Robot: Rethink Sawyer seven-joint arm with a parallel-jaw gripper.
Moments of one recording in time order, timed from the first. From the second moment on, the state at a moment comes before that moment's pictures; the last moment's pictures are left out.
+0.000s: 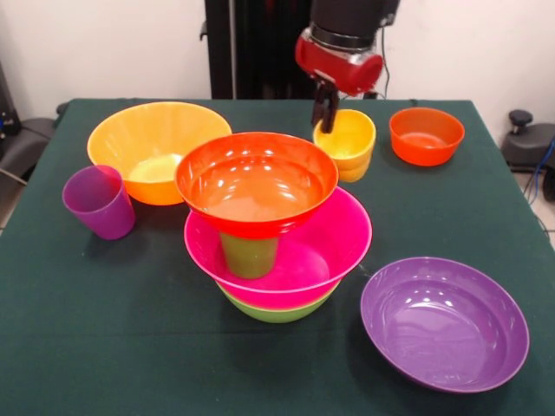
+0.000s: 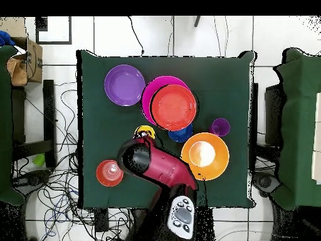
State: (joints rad) arm 0.00 -0.68 -0.23 1.93 0.33 0.26 2.17
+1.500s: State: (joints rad) arm -0.14 -1.02 -0.09 1.97 0.43 0.66 2.17
